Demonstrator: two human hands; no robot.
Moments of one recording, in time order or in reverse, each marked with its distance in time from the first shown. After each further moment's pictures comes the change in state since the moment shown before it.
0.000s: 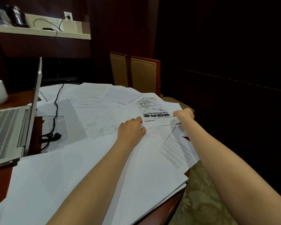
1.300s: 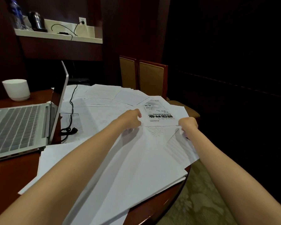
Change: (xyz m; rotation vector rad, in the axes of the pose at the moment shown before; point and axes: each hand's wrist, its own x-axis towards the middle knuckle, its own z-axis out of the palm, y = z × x) left_hand 0.009 -0.021 -0.063 -0.174 -0.342 -0.094; right_hand -0.030 0.013 -0.009 0.016 -0.045 -0.005
